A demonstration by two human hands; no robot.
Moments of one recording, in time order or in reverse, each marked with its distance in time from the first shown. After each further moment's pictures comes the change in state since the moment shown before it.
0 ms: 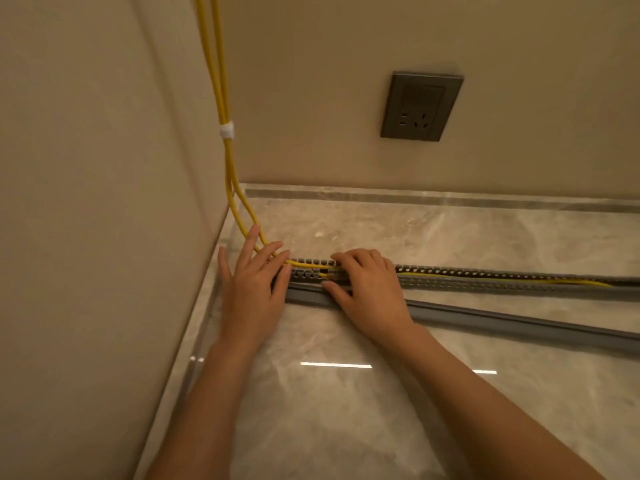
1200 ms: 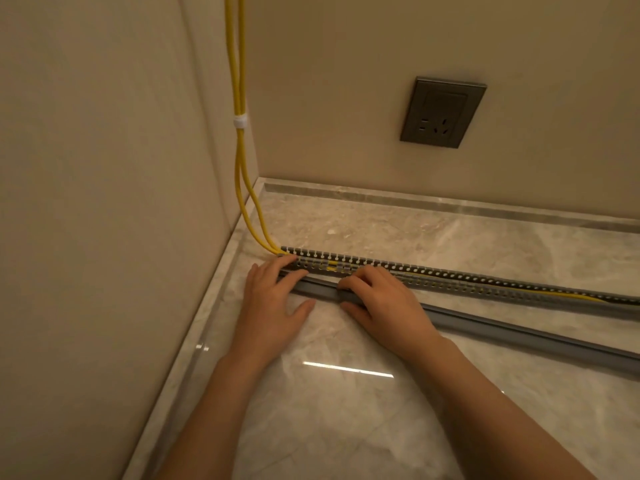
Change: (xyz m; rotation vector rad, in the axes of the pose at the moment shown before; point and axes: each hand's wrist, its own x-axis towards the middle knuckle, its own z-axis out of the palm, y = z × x) left_hand -0.032 0.018 -0.010 -0.082 -0.163 -0.103; right_hand -0.021 0.013 -0.013 -0.048 -0.121 -0.305
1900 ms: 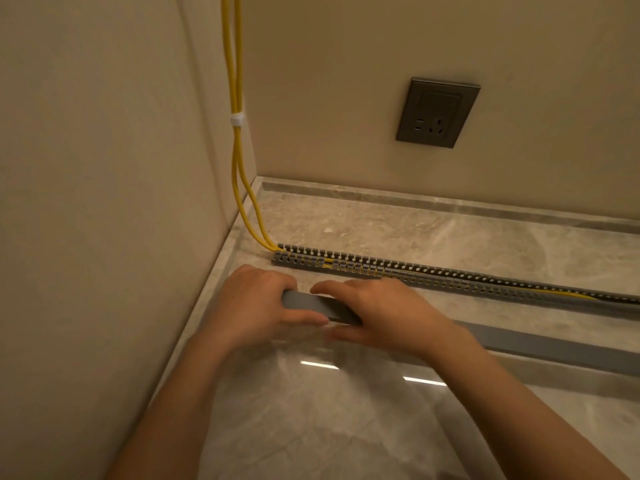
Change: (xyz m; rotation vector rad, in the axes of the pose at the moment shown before) left_hand 0.015 0.017 -0.049 0.270 -0.340 0.064; right_hand -0.001 -0.019 -0.041 -0.007 -0.202 -0.231
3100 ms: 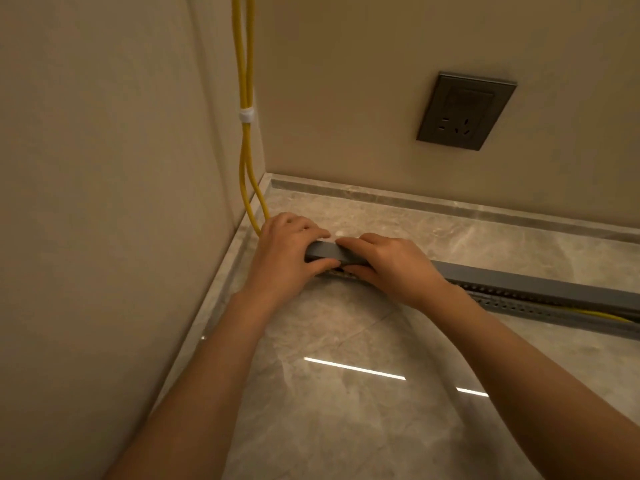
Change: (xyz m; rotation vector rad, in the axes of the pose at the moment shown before) left_hand 0.069 -0.008 0.020 -0.173 0.348 0.076; right_hand 0.052 0.063 0.009 -0.069 0.148 0.064
